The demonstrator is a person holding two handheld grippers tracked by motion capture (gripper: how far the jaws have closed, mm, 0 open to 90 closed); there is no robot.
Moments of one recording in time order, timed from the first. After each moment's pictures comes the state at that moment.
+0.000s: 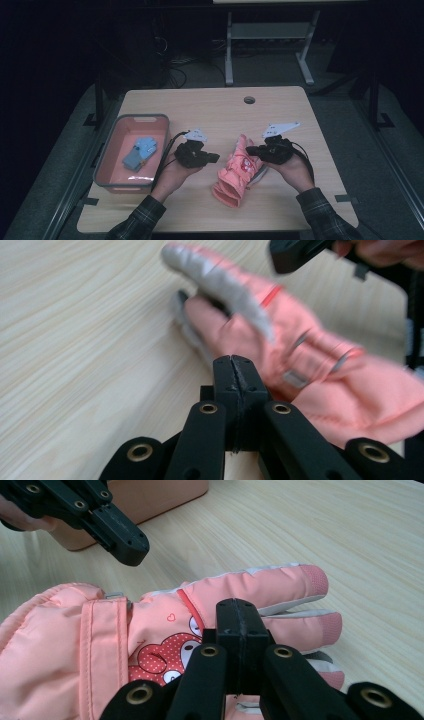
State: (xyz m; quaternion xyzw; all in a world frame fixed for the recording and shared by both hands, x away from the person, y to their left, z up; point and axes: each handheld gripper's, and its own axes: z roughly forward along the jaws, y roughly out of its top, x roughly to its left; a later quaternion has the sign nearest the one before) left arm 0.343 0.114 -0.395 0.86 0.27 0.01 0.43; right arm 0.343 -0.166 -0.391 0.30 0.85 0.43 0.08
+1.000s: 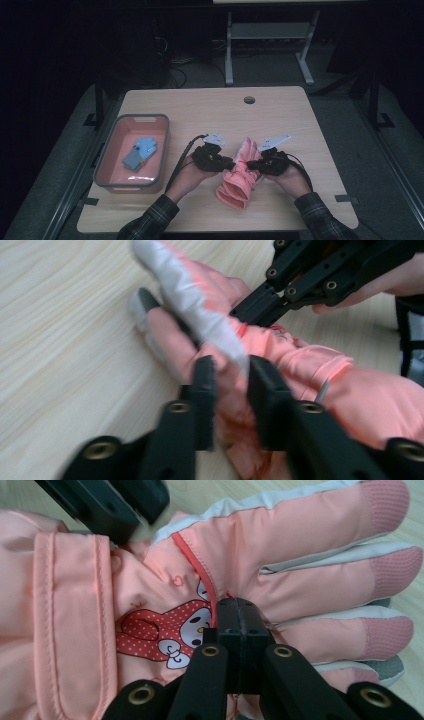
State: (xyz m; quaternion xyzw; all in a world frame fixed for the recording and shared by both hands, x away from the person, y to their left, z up) left arm 0.348 0.081 -0.412 0.87 0.26 -0.03 0.41; right arm 0.338 -0.166 -0.441 0.31 0.87 0.38 0.05
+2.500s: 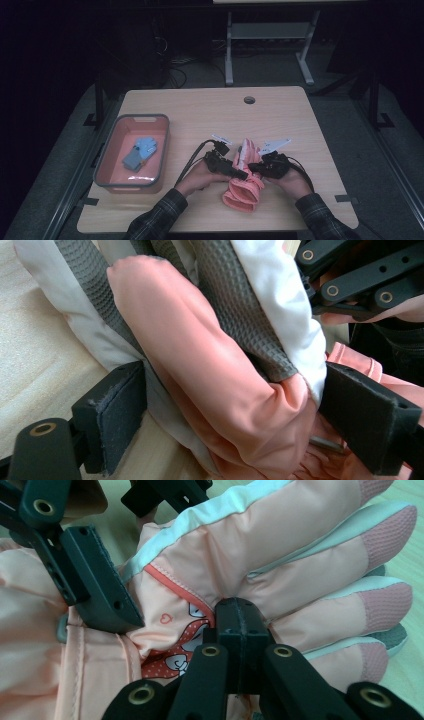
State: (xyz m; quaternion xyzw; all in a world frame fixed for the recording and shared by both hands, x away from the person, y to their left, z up) left arm 0.378 0.050 -0.471 0.84 0.30 -0.20 0.41; right arm 0.334 -0.168 -0.448 0.30 0.88 0.37 0.06
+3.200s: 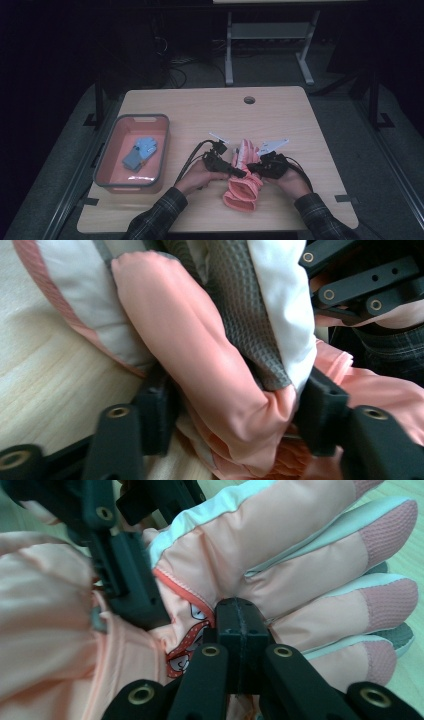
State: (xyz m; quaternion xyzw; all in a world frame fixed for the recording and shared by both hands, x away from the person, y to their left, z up) left arm 0.388 0.057 -0.477 0.82 0.32 -0.26 0.40; right arm 0.334 -0.164 -0.449 0.30 0.88 0.37 0.06
